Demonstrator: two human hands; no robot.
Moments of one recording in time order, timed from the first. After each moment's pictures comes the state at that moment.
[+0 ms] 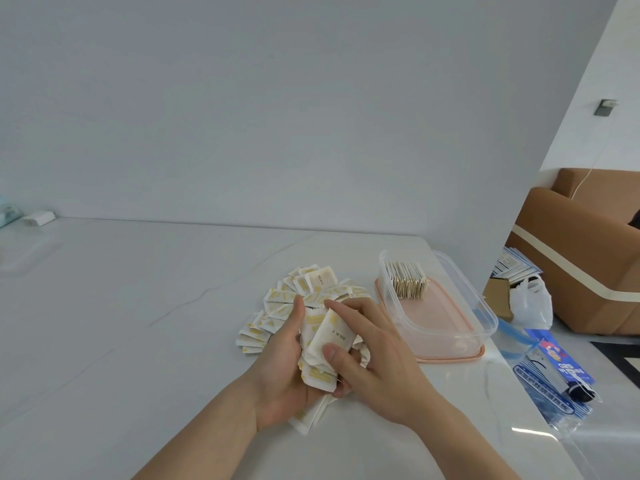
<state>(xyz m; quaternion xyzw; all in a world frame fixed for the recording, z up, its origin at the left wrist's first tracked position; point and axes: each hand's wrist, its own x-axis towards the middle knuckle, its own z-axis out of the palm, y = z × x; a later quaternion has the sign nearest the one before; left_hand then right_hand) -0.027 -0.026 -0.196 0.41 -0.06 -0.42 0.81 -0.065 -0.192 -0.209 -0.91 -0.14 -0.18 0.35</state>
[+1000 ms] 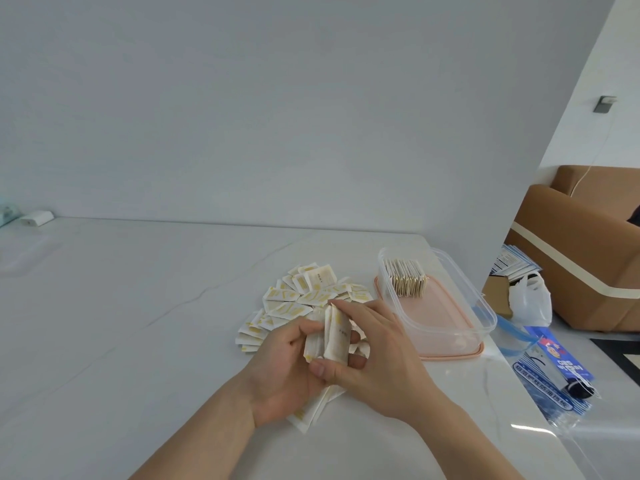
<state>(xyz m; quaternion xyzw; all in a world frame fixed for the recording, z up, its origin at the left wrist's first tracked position) -0.023 -0.022 -0.200 0.42 -0.11 -0.40 0.80 -0.062 -0.192 -0.212 -0.91 -0.12 -0.21 0.33</state>
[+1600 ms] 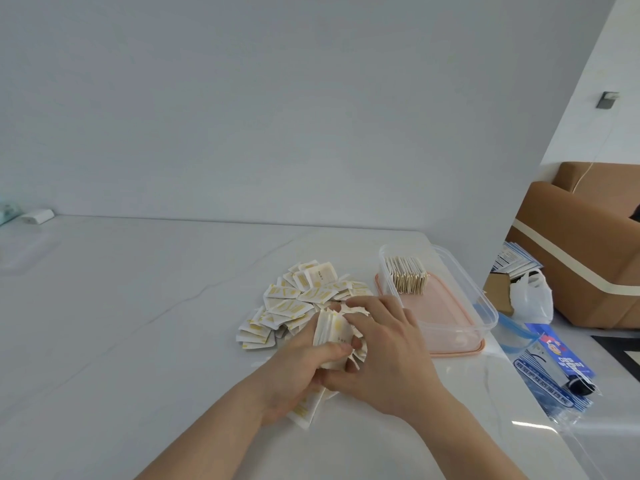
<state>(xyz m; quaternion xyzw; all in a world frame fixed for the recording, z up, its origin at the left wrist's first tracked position) -0.032 -0.028 -0.202 0.61 -0.18 -0.29 0.71 -0.063 -0.191 -0.212 -0.94 -0.09 -0.28 0.17</state>
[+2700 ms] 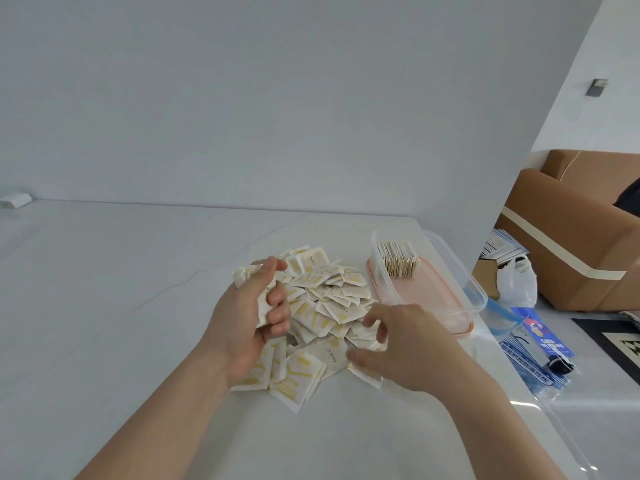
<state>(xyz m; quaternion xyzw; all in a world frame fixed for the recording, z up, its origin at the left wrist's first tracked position) -0.015 0.000 -0.177 0.50 -0.06 -0.14 0.85 -0.080 -0.224 -0.184 -0.99 0.02 -0.03 0.15</state>
